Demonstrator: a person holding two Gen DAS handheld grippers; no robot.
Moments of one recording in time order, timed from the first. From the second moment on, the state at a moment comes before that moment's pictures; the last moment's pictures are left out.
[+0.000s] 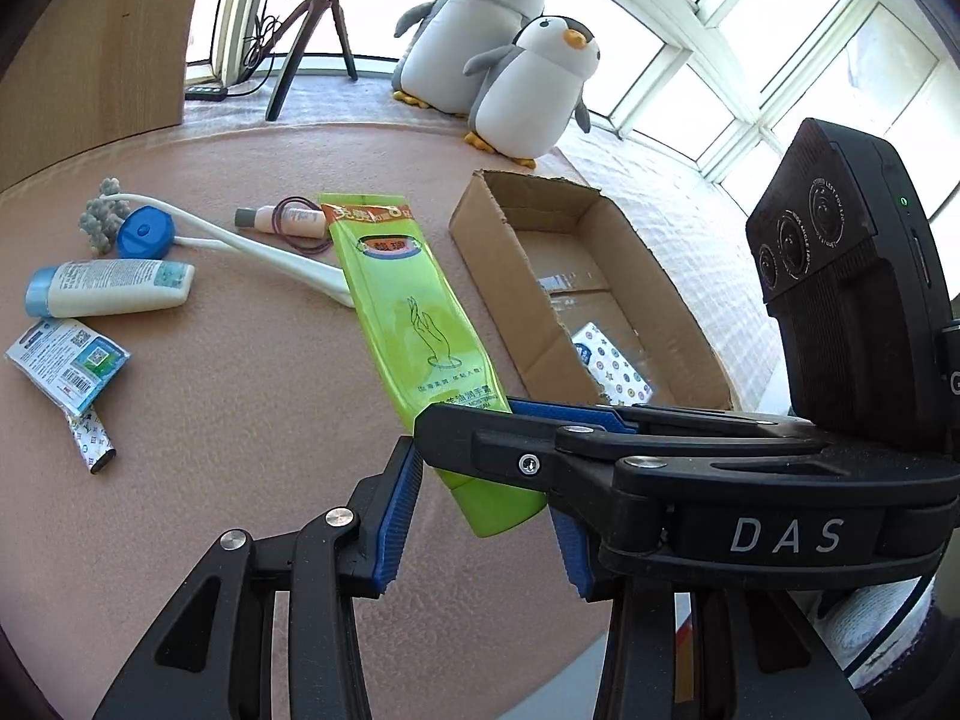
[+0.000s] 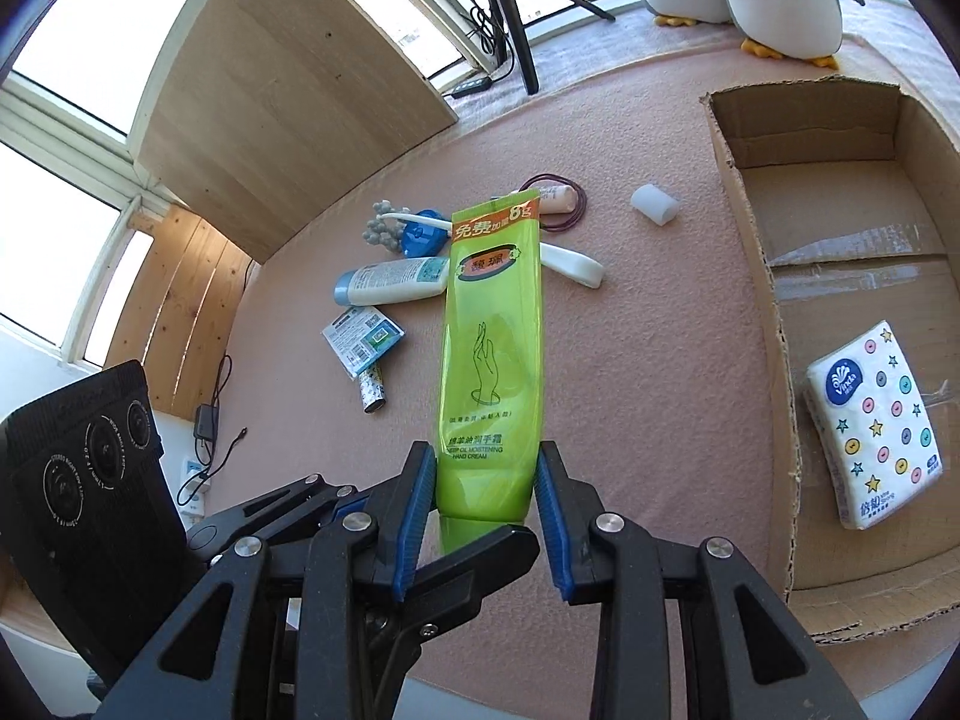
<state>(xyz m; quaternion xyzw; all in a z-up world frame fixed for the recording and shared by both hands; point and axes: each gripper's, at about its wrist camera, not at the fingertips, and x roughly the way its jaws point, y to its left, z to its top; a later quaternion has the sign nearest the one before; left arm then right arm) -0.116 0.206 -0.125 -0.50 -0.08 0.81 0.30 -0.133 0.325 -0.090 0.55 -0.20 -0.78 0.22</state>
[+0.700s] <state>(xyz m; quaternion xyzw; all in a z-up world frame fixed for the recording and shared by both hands) -0.119 0.356 -0.120 -0.49 -0.02 0.78 0.39 -0.106 0.464 -0.084 0.52 -0.25 -0.81 0.12</state>
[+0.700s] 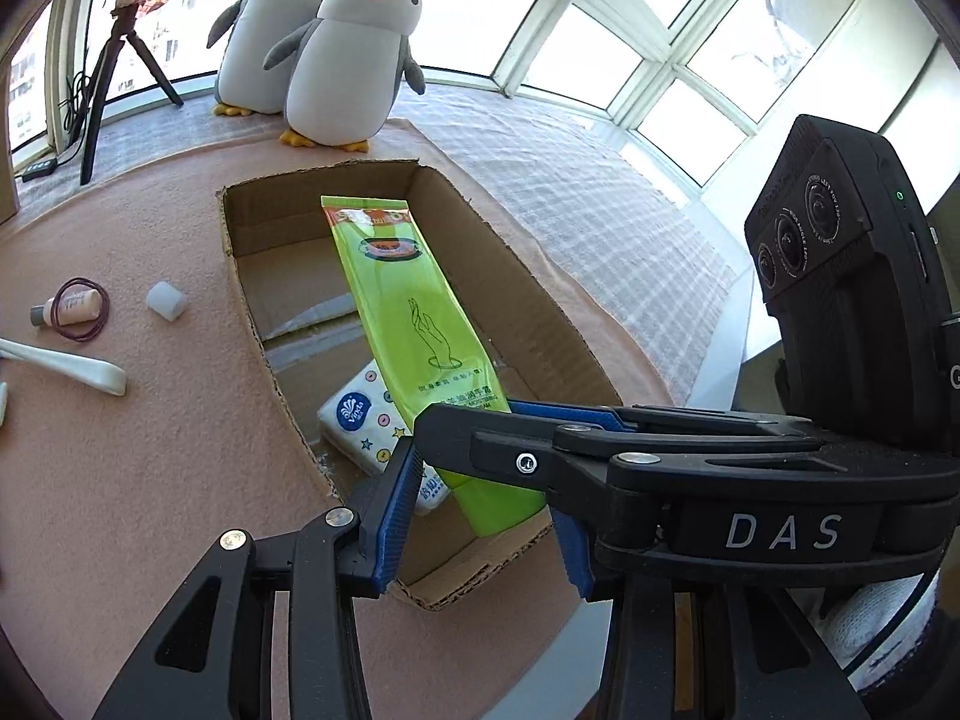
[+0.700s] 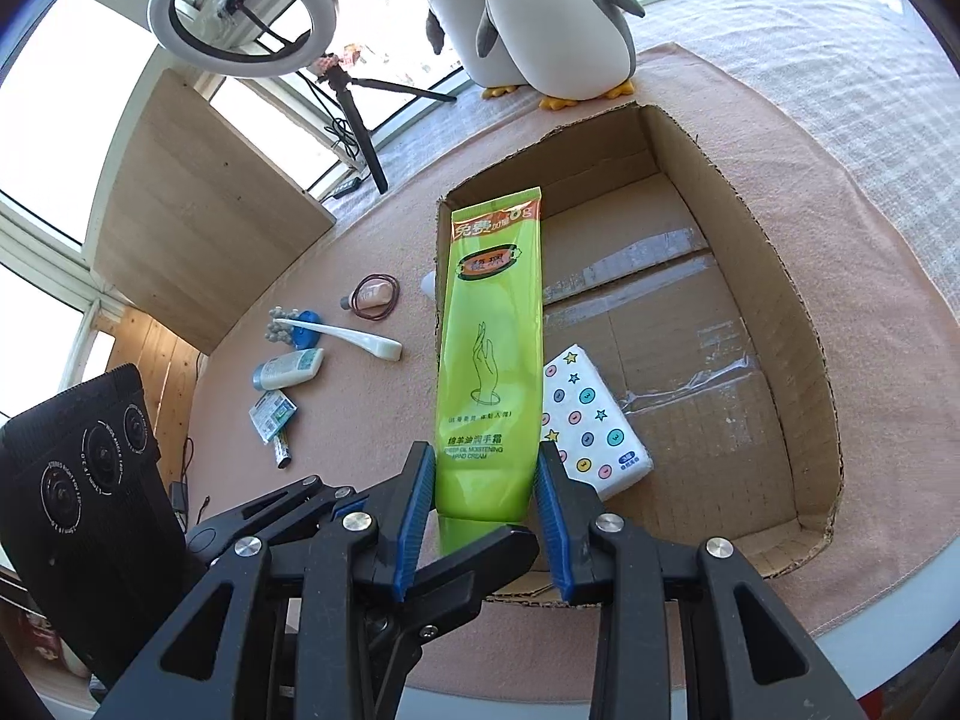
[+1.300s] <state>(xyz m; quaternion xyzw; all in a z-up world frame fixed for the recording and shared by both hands) -0.121 0.339 -0.123 -0.50 -0.03 0.78 0.37 -0.109 0.463 -0.079 0.50 -0.23 -0.83 0.10</state>
